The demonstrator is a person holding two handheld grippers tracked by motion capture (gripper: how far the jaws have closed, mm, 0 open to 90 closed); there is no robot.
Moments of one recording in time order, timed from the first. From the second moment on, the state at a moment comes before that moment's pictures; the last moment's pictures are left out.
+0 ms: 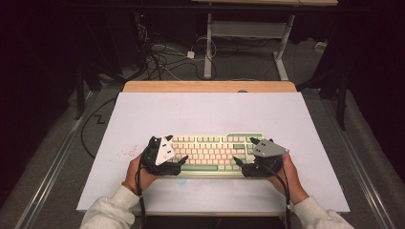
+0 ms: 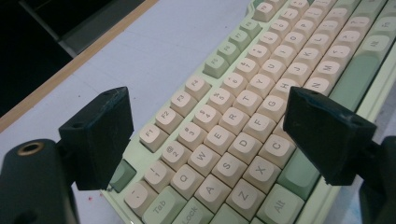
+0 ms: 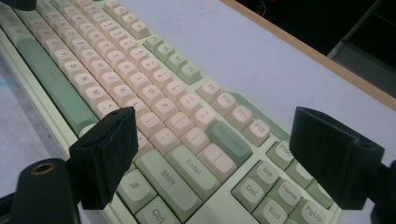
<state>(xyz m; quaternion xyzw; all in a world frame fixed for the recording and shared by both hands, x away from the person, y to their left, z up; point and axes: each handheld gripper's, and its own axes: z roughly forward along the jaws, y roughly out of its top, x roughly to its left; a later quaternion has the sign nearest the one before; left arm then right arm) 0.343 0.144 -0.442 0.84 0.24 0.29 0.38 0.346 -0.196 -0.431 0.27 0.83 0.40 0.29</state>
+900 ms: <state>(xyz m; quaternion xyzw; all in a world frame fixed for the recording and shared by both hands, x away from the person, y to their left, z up) 0.328 0.157 -0.432 0.83 0.24 0.31 0.39 0.330 -0.205 -0.417 0.25 0.82 0.40 0.33</state>
